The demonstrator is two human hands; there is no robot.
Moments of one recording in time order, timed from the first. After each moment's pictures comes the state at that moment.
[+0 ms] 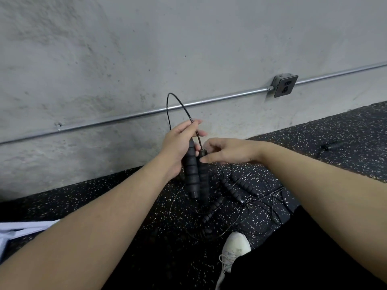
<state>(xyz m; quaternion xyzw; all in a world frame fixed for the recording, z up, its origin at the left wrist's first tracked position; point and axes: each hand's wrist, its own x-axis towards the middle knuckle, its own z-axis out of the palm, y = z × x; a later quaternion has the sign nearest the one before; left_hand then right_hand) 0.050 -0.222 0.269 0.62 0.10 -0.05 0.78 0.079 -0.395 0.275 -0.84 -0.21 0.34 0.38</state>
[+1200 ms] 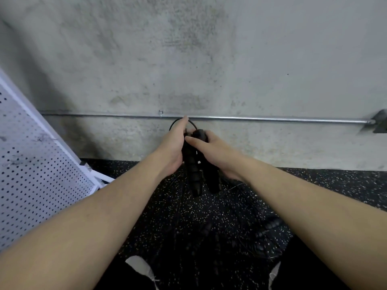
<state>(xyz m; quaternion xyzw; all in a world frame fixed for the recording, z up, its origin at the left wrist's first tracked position) -0.050 -0.030 0.314 0.55 0.26 0.07 0.79 -0.009 -0.142 0.299 -0.73 -0.20 0.27 0.60</state>
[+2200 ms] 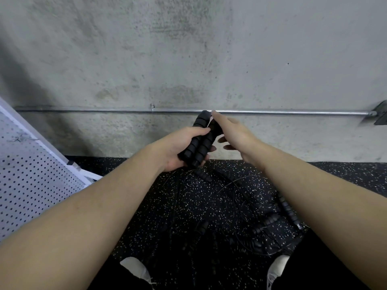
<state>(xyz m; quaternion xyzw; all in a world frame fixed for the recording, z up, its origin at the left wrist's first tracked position) -0.035 -0.033 0.317 0.61 0.20 -0.17 0.74 0.050 -0.171 0.302 -0.79 -0.08 0.22 0.56</state>
